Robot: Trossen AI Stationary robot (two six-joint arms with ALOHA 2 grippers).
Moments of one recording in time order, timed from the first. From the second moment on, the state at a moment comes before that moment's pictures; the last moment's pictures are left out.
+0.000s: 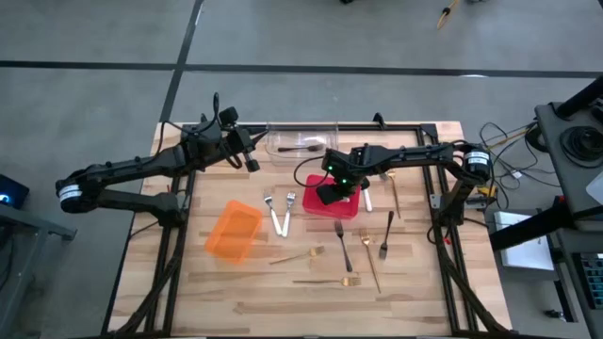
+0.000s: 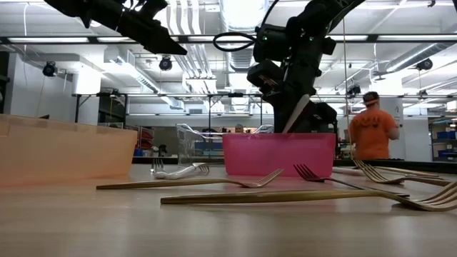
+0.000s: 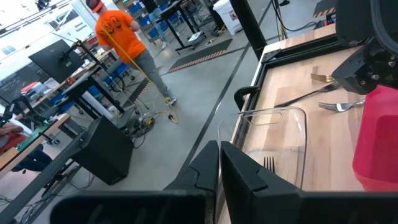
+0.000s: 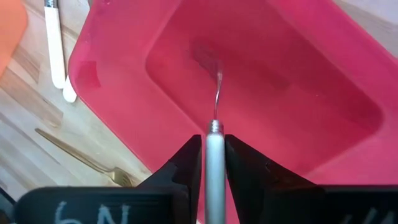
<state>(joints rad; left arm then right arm) 0.40 1.04 0.76 0.10 -0.20 0.52 -0.25 1.74 1.20 -0.67 -0.29 0.84</state>
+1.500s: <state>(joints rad) 0.40 1.08 0.75 -0.04 -0.20 0.18 -0.16 1.49 1.07 -0.18 0.00 -0.19</state>
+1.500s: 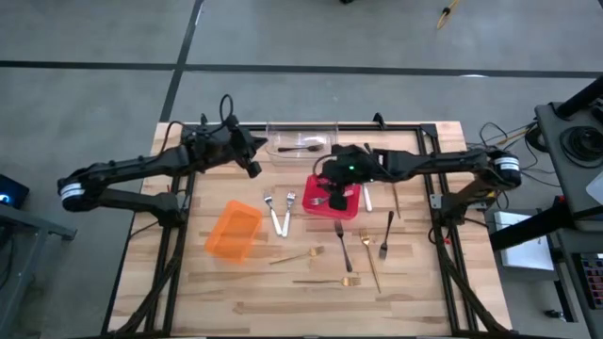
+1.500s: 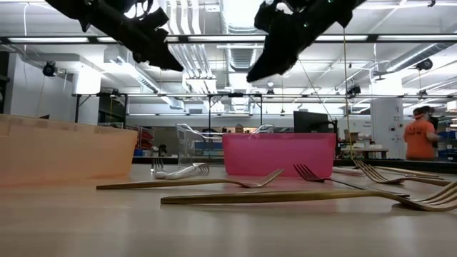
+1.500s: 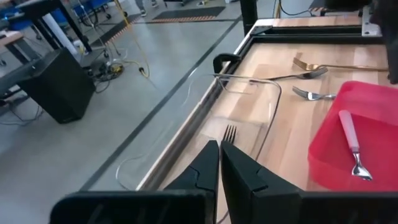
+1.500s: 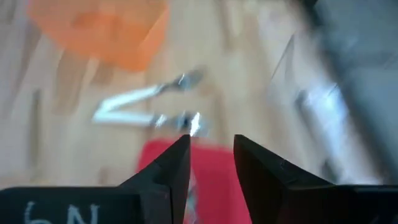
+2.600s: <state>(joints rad) 0.36 1.61 1.14 -0.01 -0.14 0.15 -0.35 1.05 0.58 0.17 0.02 -0.47</state>
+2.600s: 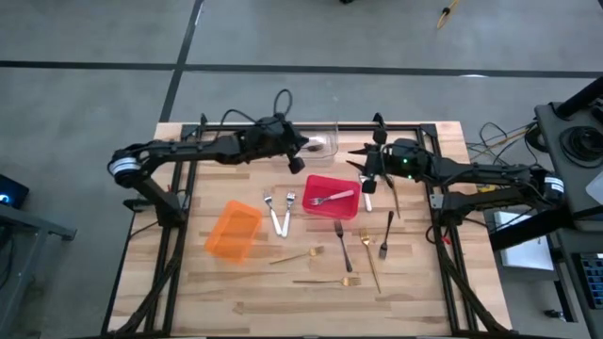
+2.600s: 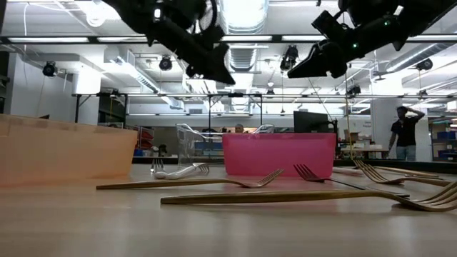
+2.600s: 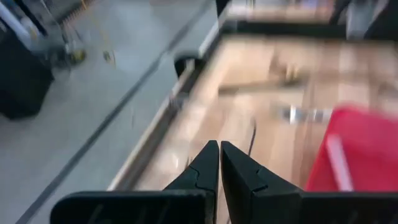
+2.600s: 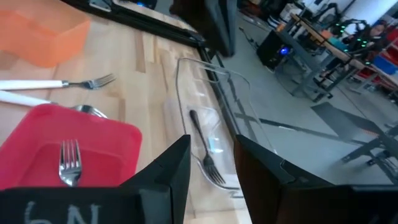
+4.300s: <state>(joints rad) 0.22 1.67 1.40 -0.80 -0.15 -0.28 -0.43 1.06 0.54 0.37 0.03 -0.34</state>
